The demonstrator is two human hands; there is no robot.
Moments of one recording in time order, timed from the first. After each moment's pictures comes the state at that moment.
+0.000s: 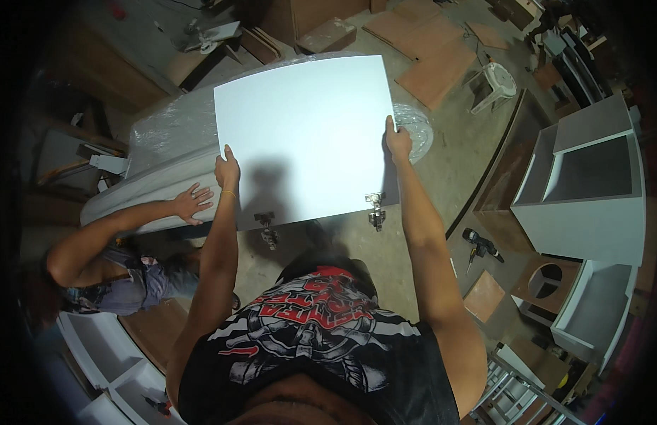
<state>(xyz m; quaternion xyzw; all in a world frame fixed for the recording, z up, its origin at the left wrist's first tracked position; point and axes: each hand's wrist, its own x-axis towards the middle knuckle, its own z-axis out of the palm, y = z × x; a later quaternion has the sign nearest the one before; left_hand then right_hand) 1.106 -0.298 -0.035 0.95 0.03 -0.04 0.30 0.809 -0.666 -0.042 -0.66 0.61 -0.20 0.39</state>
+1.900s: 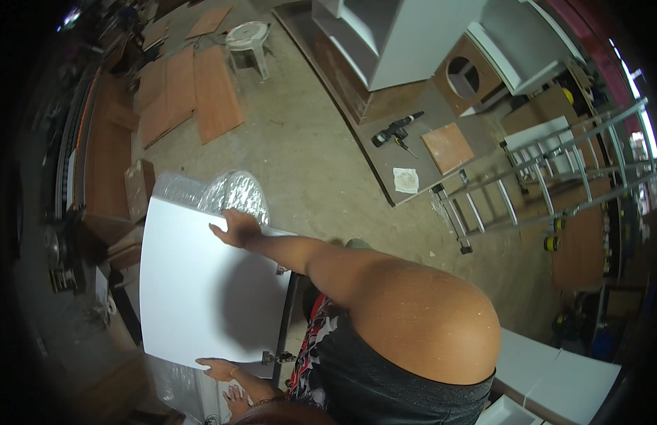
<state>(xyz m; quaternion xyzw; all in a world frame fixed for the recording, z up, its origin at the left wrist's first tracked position) 1.096 -0.317 -0.048 0.98 0.06 0.02 0.21 0.815 -0.633 -0.051 -0.67 0.58 -0.42 0.19</state>
